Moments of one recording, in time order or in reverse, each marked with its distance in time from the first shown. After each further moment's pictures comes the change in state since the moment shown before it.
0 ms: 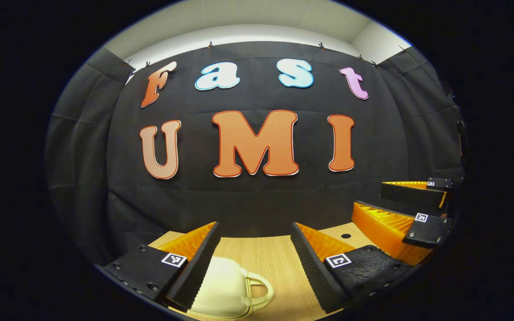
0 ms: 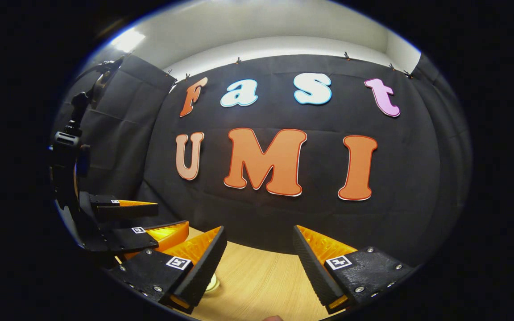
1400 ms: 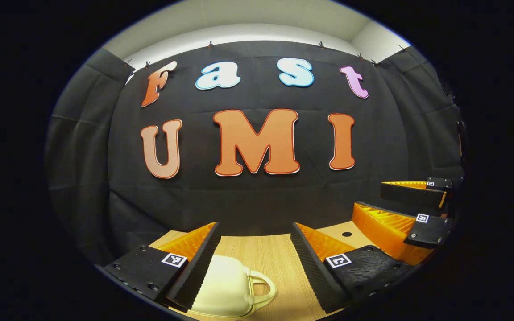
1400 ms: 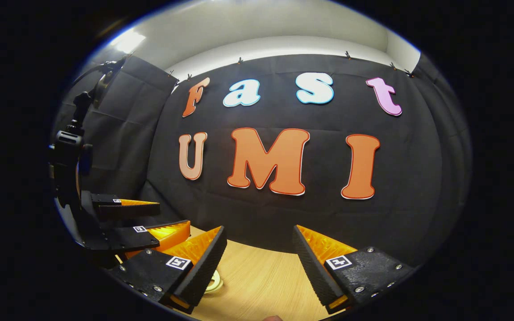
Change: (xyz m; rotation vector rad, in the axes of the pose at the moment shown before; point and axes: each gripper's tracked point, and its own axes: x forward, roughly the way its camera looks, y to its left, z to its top) left arm -0.007 0.004 0.000 0.004 0.017 0.006; right arm -0.004 0.010 -0.001 0.006 0.005 0.021
